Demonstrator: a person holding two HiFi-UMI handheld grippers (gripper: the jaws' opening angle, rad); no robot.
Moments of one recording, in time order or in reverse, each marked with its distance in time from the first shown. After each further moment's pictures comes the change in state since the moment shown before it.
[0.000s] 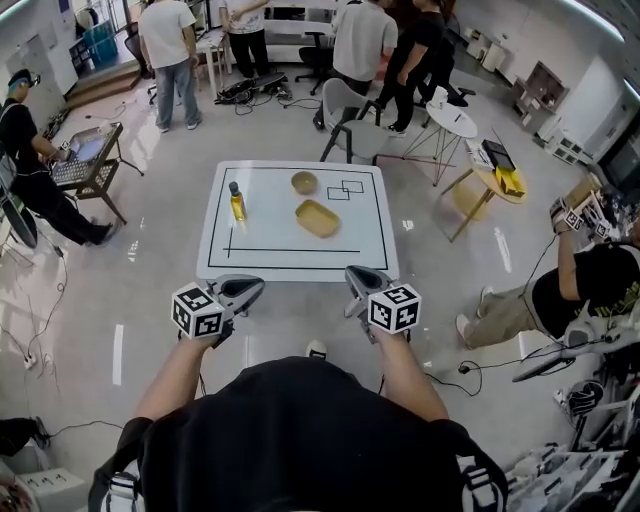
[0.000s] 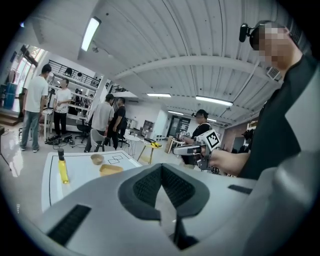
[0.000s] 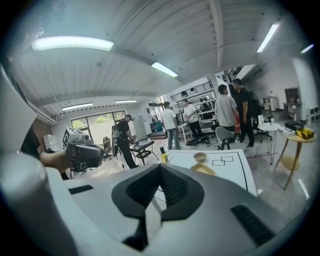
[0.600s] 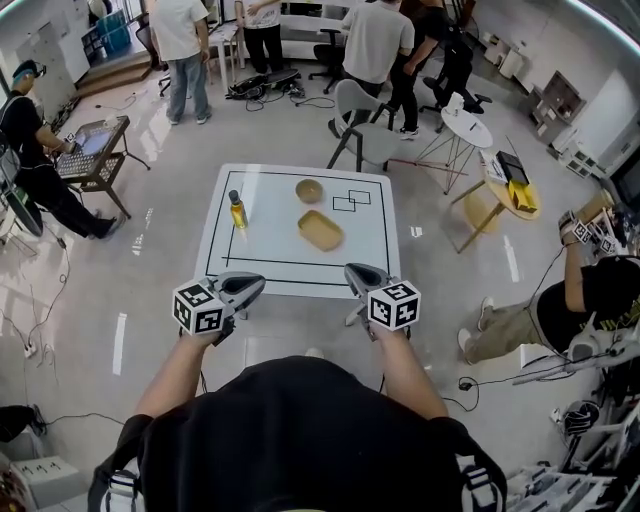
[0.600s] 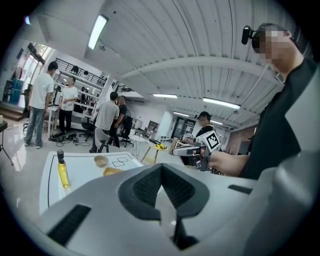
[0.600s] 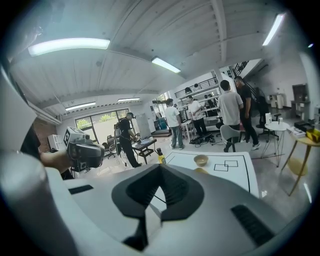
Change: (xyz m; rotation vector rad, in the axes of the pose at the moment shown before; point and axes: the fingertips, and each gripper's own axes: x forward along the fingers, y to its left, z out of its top) left arm 0.042 0.050 0.022 -0.051 -0.009 0.044; right arm 0.051 -0.053 0.026 -0.009 0.039 0.062
